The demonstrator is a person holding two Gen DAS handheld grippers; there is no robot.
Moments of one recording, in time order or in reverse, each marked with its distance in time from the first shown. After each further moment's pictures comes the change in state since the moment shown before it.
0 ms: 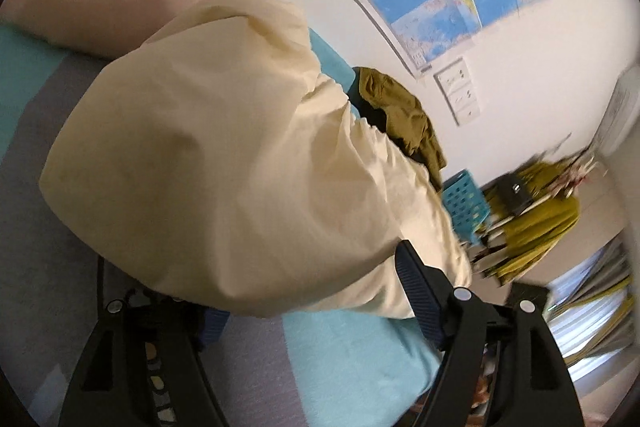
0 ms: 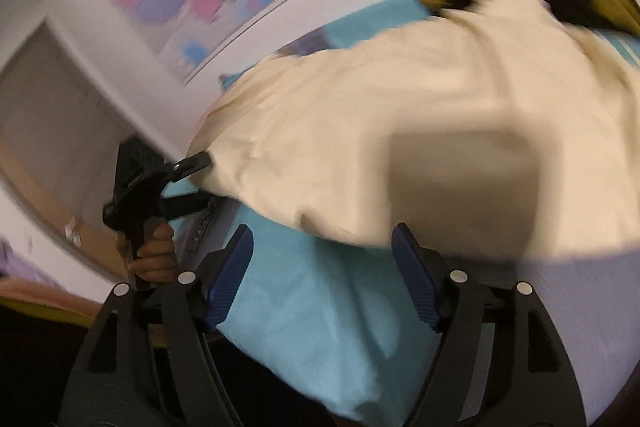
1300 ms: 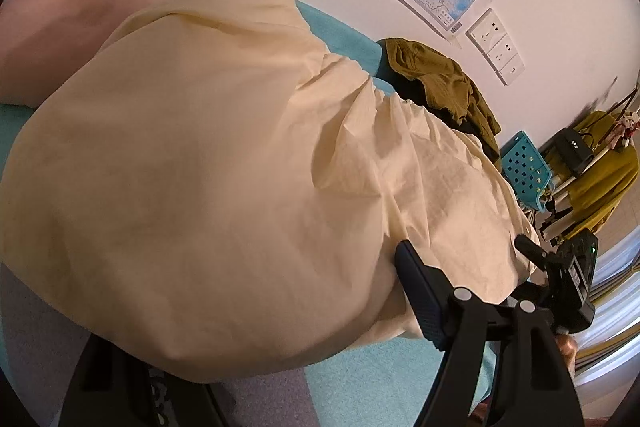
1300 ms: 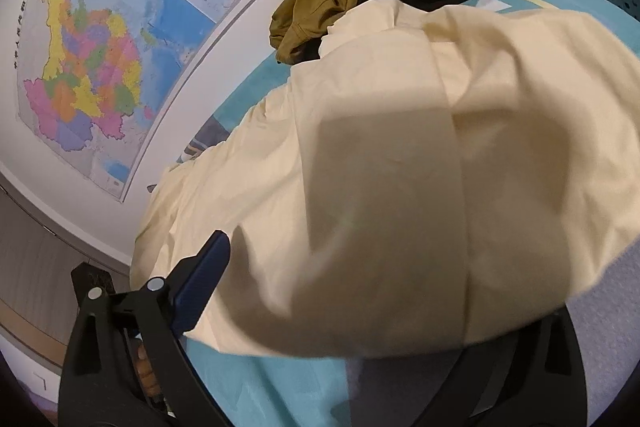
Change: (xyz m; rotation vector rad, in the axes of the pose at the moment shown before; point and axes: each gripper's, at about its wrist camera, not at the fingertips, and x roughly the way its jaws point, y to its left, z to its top) left arm 0.033 -0.030 0.006 0.173 0.054 0.262; right arm 0.005 -0.067 0.032 0.335 -0.204 -0.165
